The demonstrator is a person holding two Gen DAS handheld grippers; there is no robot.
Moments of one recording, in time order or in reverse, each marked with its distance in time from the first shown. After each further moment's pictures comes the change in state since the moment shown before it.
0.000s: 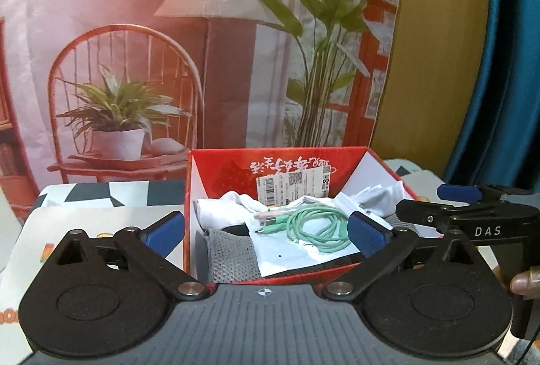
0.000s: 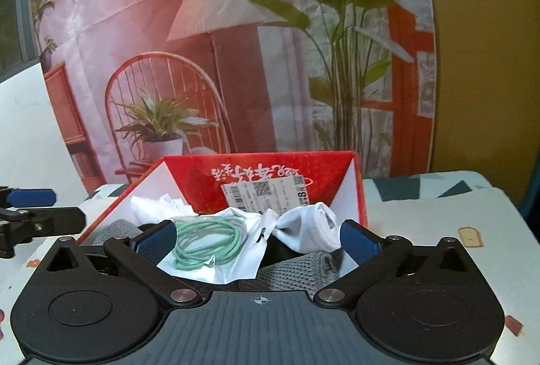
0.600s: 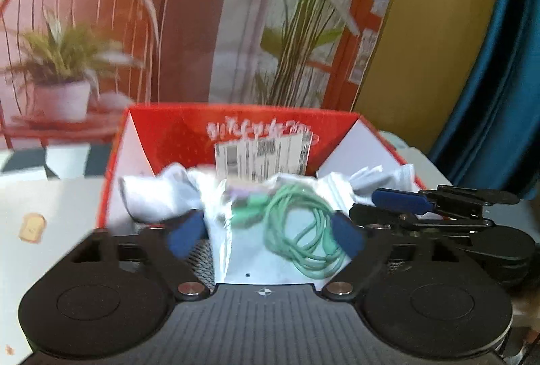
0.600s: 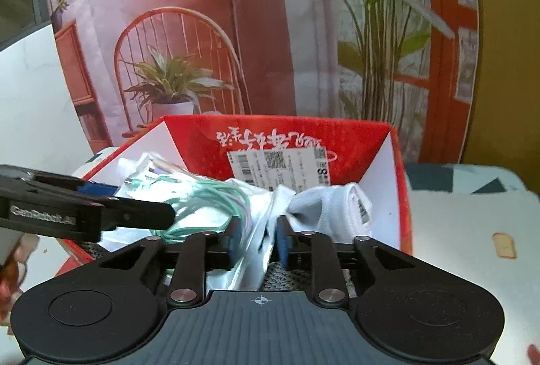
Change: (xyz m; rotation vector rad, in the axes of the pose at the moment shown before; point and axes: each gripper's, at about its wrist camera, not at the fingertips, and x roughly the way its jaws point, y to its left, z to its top) left arm 0.097 0.001 -0.005 -0.027 0.131 -0.143; right arm 0.066 -0.003 -0.011 -0.083 0.102 0.069
